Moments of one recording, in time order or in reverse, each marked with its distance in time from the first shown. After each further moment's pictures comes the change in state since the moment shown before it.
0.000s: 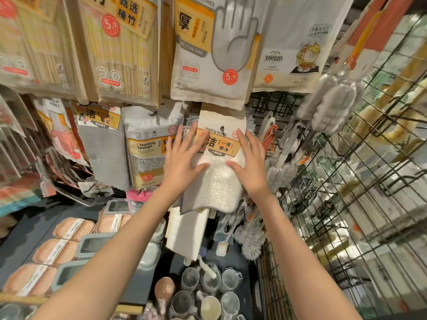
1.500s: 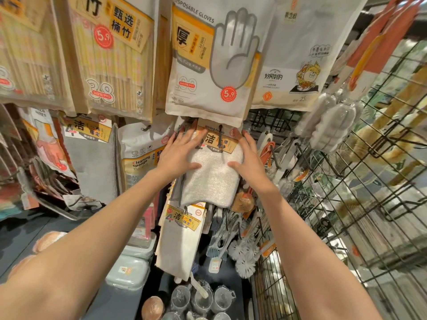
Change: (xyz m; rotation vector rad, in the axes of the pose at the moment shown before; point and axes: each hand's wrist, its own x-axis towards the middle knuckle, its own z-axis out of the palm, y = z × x) left_hand 0.074 -0.036 0.014 0.117 -0.245 -0.002; right_hand 0.068 0.018 -0.007 0.036 -0.169 0.066
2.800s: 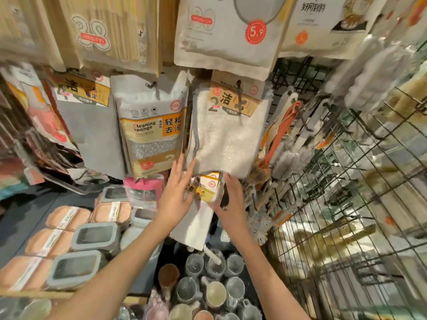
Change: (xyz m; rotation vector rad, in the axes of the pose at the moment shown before) left_hand -0.136 -0.015 0.107 -0.440 0.165 -0.065; right_hand -0.148 0.008 0.133 0.224 -0.011 0.143
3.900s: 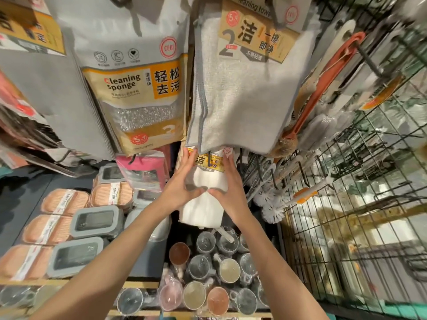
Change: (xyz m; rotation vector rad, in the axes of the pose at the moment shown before) left_hand -0.007 -0.085 0.039 -0.363 -0.359 -0.224; right_hand 0.032 0.076 0.082 0.069 -0.143 0.121
